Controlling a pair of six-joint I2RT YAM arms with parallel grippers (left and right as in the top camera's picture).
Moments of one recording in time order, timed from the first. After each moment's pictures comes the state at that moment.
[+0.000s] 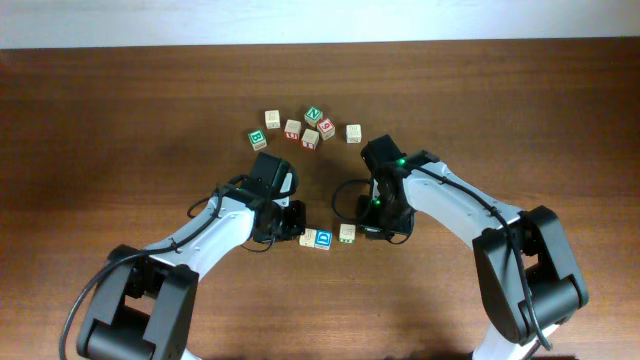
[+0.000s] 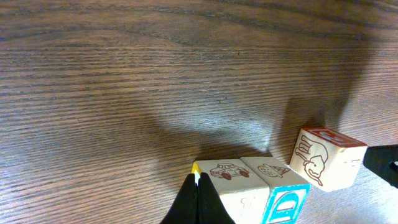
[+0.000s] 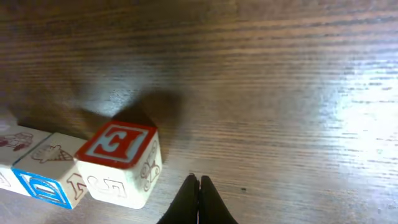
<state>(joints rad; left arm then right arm) -0.40 1.71 0.93 -0.50 0.30 -0.47 0.43 1.87 1.18 -0.87 -0.28 0.55</state>
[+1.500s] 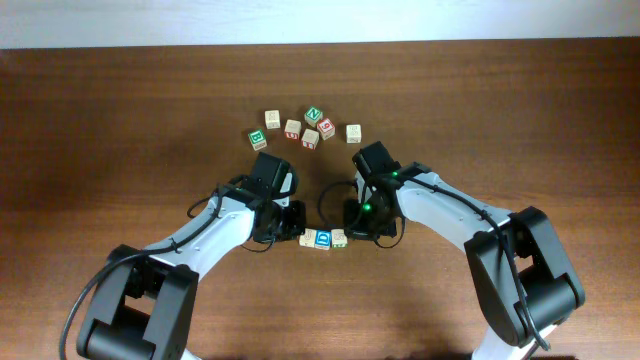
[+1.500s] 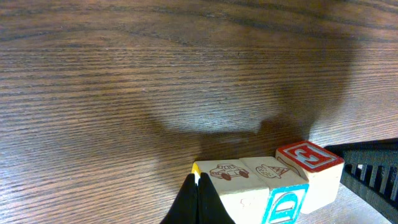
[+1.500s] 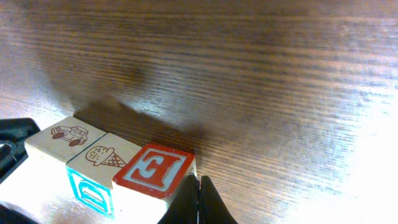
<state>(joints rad) -0.40 1.71 0.93 -0.50 0.30 -0.47 0.47 1.87 1.11 -0.67 -0.40 0.52</state>
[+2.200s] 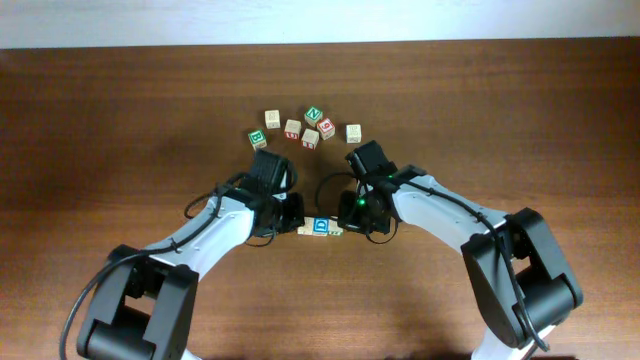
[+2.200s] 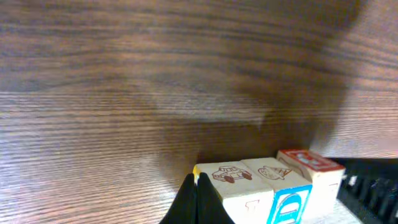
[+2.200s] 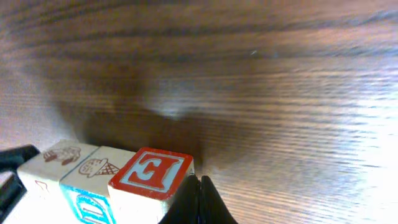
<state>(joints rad) -0.41 1.71 0.93 -0.43 0.24 -0.54 0.49 1.87 1.10 -0.55 -0.33 0.68</state>
